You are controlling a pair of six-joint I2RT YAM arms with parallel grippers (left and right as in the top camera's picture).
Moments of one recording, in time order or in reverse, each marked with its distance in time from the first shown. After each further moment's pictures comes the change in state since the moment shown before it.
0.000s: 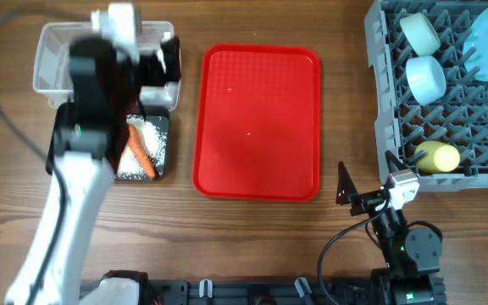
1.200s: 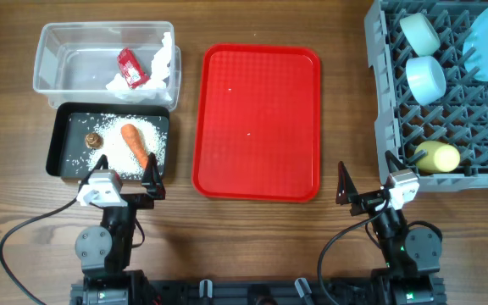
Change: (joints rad) left arm 0.180 -1.139 -1.006 0.161 0.021 -0.061; right arm 0.000 0.000 0.000 0.001 0.000 0.000
